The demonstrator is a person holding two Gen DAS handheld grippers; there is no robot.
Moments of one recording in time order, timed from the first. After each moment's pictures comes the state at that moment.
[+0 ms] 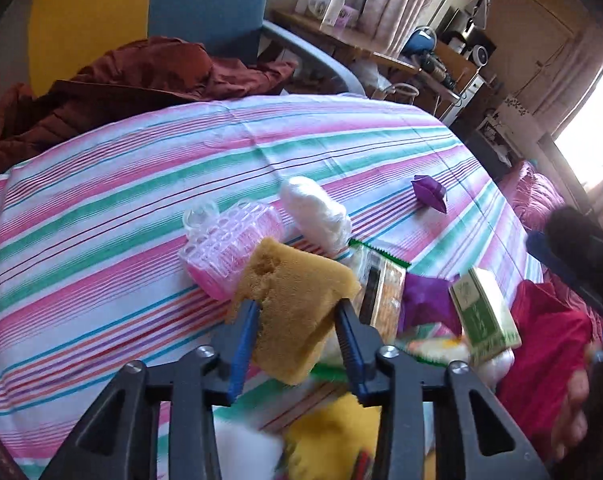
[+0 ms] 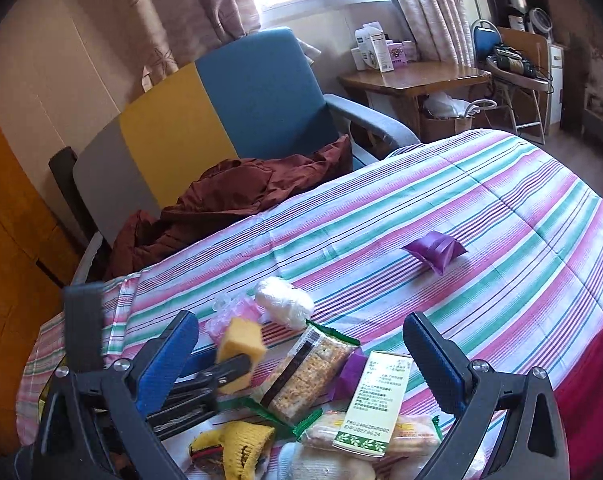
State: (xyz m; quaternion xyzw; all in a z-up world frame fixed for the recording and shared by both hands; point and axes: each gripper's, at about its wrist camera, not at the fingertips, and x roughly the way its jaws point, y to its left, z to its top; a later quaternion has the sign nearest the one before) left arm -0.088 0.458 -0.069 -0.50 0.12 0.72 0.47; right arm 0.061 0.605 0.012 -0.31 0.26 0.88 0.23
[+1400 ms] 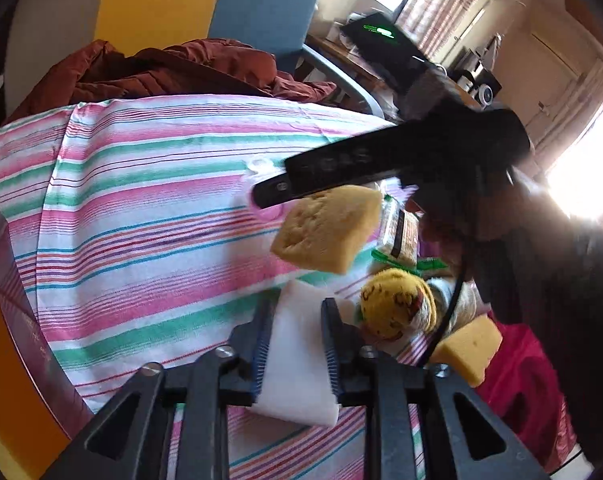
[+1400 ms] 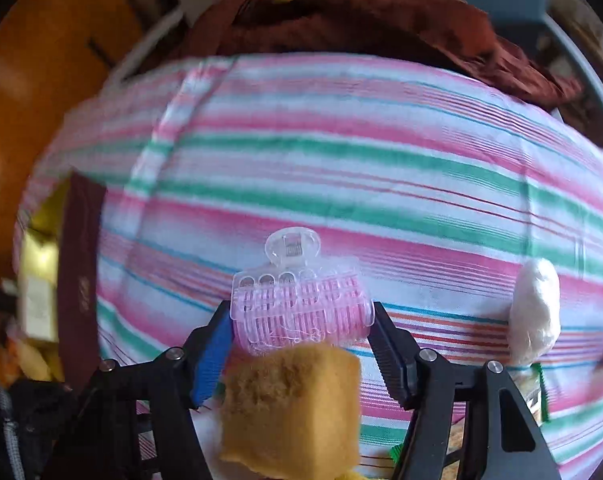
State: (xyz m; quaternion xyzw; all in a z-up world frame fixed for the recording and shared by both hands) left arm -0.081 0.320 -0.060 -0.50 0.05 0.74 0.46; right arm -0.128 0.522 -0.074 -0.58 0.14 0.80 -0.02
